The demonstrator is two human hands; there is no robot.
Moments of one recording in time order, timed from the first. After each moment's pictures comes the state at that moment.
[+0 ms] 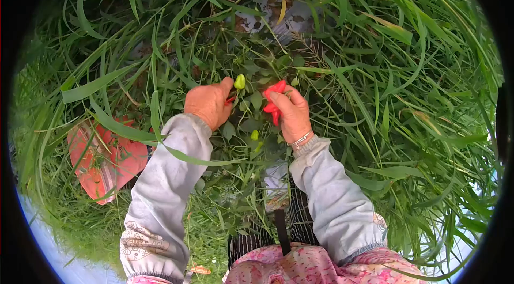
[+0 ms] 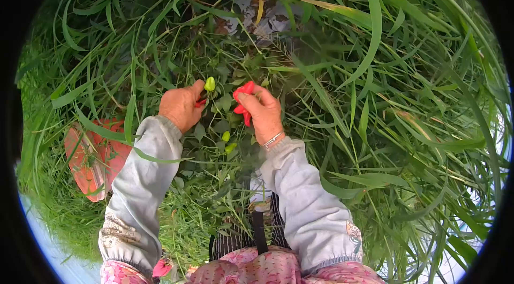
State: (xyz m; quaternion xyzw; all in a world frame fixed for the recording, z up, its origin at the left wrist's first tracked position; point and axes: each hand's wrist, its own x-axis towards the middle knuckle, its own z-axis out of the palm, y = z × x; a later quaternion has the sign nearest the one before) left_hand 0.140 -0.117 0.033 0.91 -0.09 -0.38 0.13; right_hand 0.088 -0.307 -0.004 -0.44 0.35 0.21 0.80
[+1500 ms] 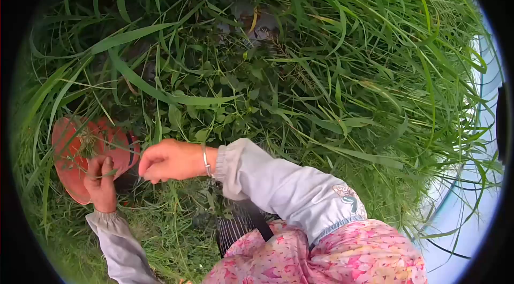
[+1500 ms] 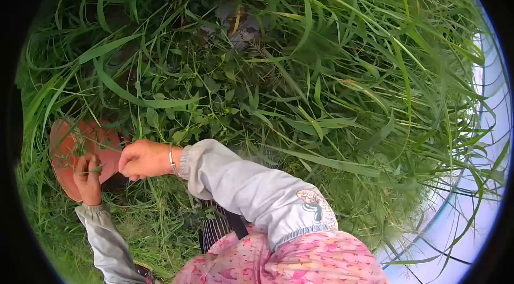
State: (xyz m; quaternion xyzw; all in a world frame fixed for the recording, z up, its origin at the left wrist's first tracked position) left_hand -0.008 0.078 0.206 0.82 0.28 -0.11 0.49; right_hand 0.080 -0.156 0.156 -0.37 -0.09 0.64 0.67
